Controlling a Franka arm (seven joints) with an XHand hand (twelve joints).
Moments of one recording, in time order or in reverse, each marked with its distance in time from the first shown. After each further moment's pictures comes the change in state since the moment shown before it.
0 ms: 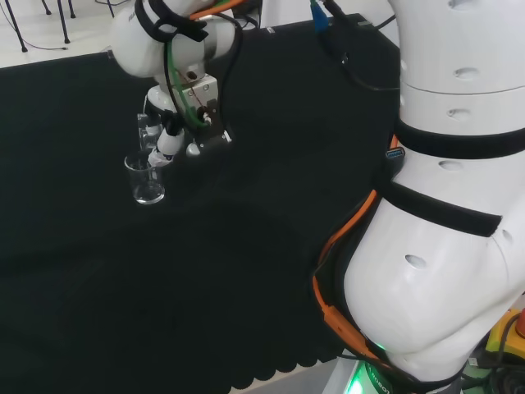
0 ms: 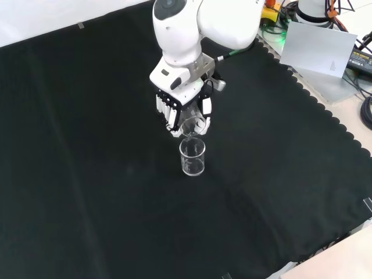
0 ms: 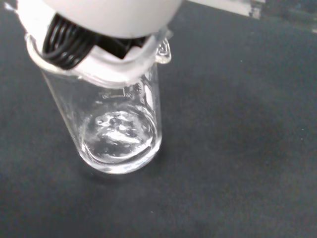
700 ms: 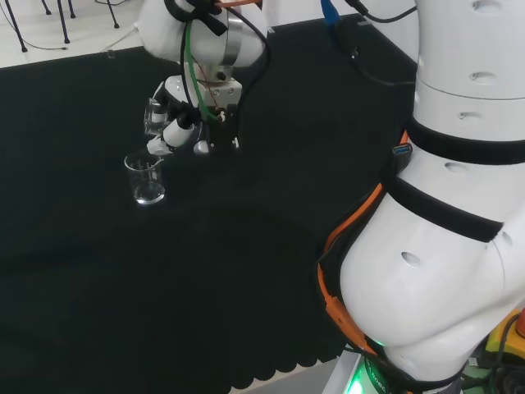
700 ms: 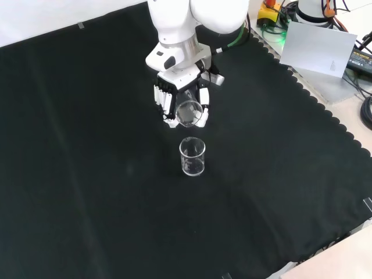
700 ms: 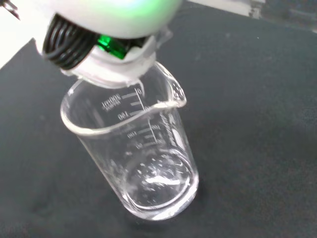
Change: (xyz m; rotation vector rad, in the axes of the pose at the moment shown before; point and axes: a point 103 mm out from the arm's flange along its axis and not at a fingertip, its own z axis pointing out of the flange) arm -0.013 -0.007 -0.005 -0.128 0.250 0.014
